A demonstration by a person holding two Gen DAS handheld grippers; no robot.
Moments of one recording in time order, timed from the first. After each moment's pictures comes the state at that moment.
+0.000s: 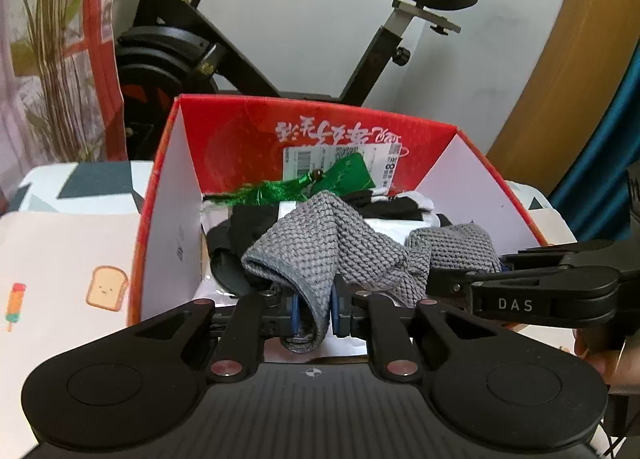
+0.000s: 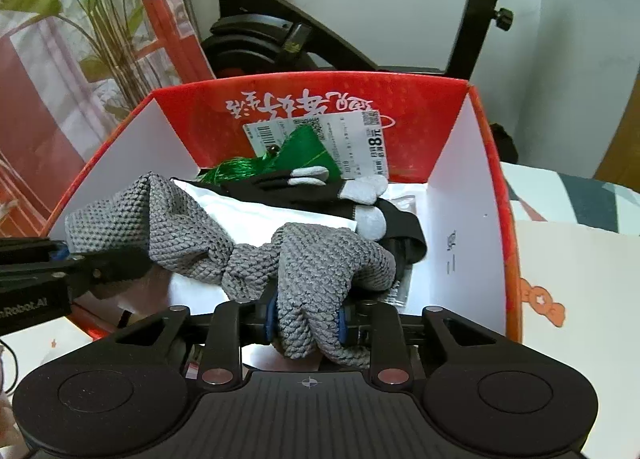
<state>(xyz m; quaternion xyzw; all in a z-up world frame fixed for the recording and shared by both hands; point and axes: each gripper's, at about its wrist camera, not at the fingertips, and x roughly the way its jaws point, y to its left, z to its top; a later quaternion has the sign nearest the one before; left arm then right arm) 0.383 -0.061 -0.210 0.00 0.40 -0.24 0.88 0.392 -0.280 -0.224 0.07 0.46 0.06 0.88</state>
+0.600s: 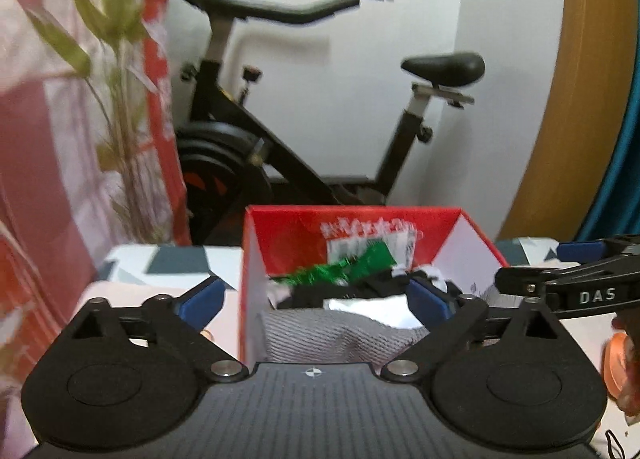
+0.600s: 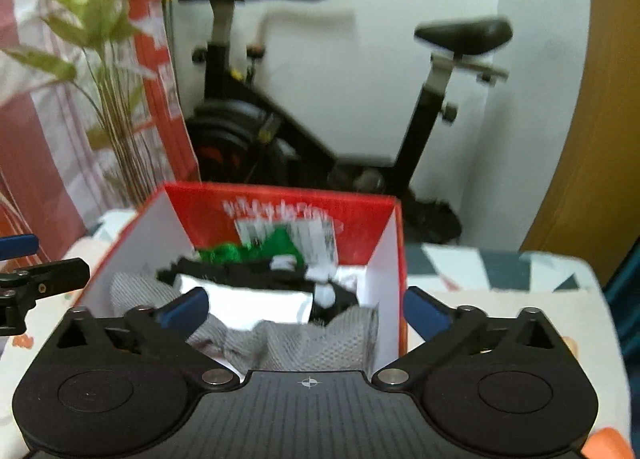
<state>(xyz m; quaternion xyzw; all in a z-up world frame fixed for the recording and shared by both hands) 0.325 -0.040 -0.127 0.03 0.29 -0.17 0.94 0.328 -0.279 -0.121 0.03 0.35 0.00 0.94</state>
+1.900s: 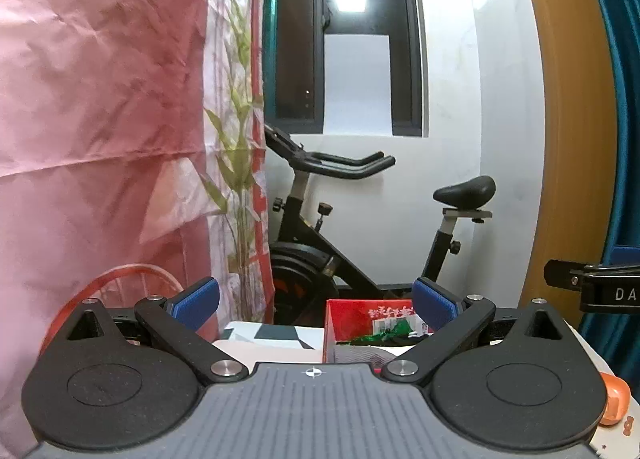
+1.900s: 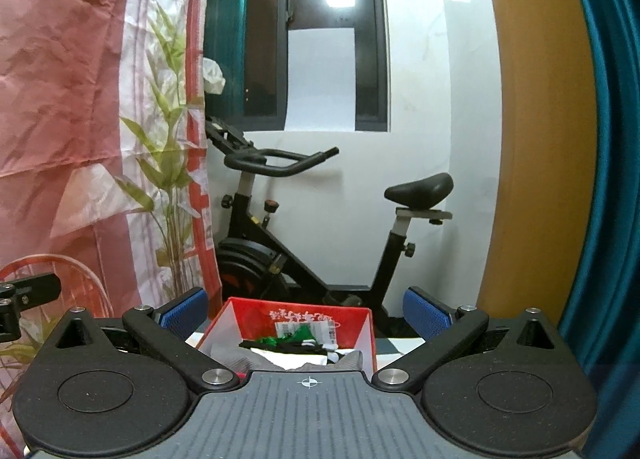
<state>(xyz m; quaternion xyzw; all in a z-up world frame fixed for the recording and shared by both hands) 0.080 0.011 0.003 0.03 0.12 -0.07 0.99 0.073 -0.216 0.027 0.01 0.15 -0.03 0.99</state>
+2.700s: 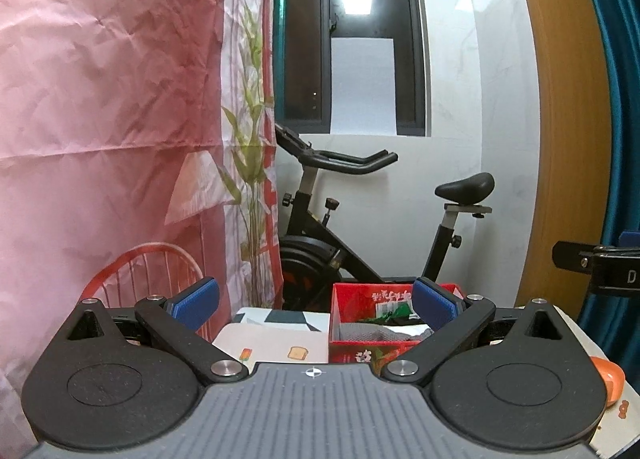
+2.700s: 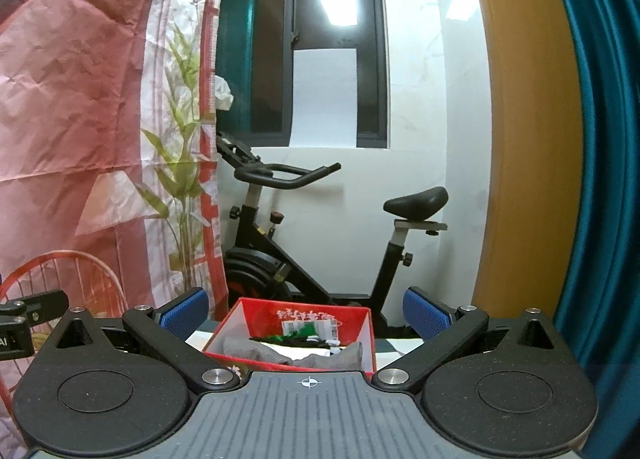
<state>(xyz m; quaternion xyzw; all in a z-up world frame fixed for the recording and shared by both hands) 0.025 0.019 -0.004 0.03 0.12 -0.05 0.99 0.008 -0.201 0.028 0.01 0.12 -0.03 0.99</state>
